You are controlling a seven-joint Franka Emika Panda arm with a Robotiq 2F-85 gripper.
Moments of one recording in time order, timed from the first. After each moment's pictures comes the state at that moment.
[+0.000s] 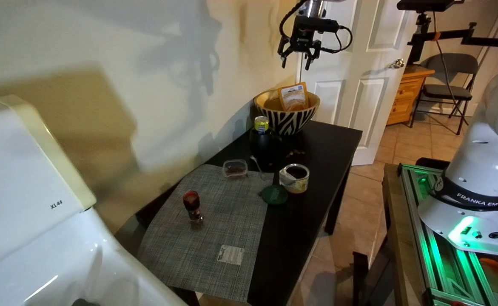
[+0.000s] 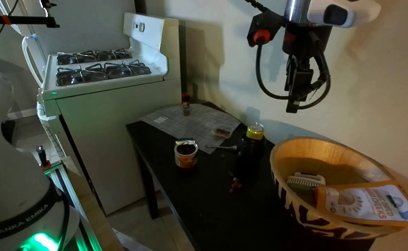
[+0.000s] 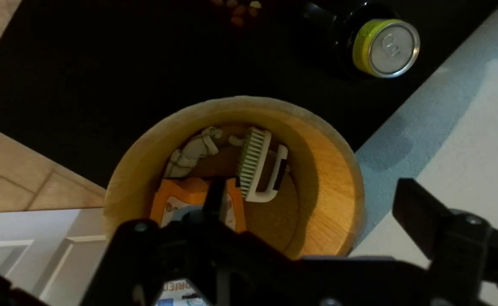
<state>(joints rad) -0.27 -0.01 -0.28 -2.02 0.09 2.17 0.45</state>
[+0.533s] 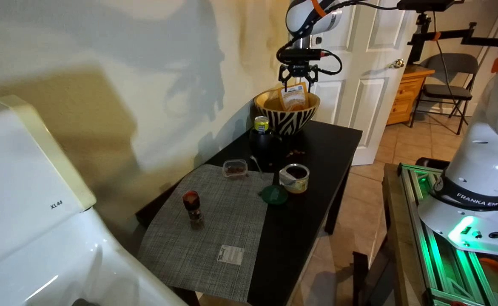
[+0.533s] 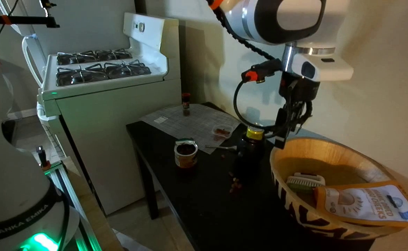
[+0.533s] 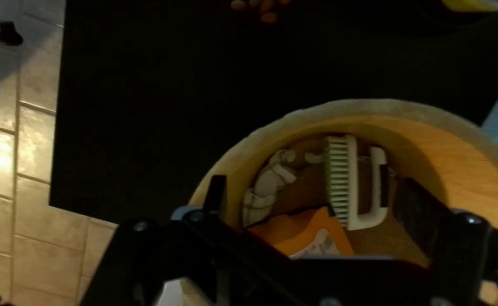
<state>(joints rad) -0.26 0.18 -0.30 -2.01 -0.02 2.21 0.87</state>
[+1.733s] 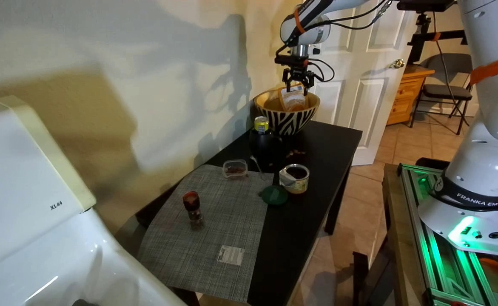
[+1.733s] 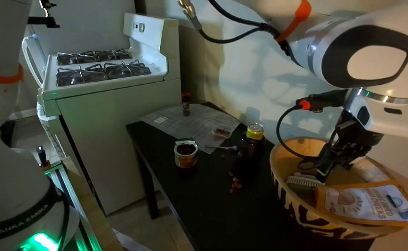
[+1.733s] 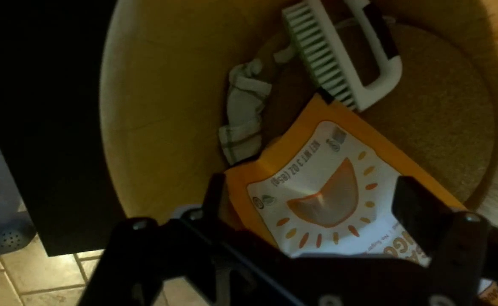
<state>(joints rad) -0.37 0.53 -0.38 -1.63 0.21 2.15 1.08</state>
